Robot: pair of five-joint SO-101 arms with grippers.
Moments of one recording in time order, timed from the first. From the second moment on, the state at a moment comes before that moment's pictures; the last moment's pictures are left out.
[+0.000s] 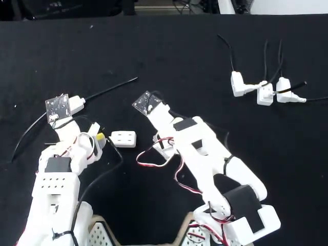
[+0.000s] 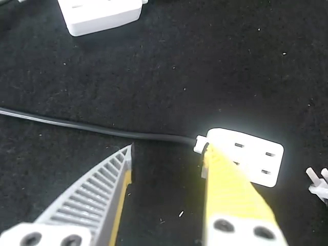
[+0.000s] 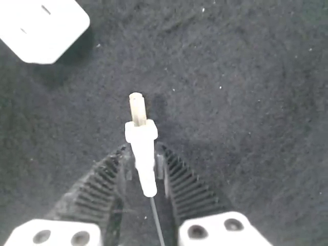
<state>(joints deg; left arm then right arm) -6.5 -57.0 74.2 43.0 13.1 -23.4 -8.9 48.6 46.5 21.6</state>
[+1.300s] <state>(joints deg) 3.4 -57.0 67.1 44.4 13.1 -37.5 -25.6 58.5 26.0 8.0</state>
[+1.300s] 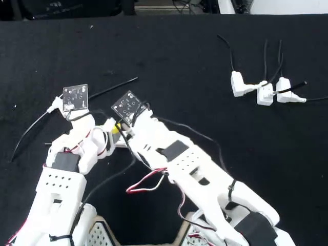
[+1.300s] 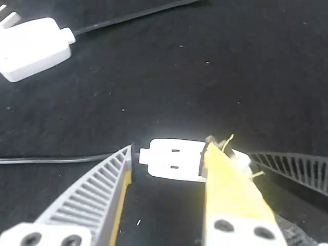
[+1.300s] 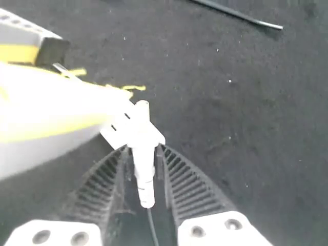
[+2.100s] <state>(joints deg) 4.7 -57.0 64.7 43.1 13.3 -42.4 -38.5 63.3 32.3 7.7</state>
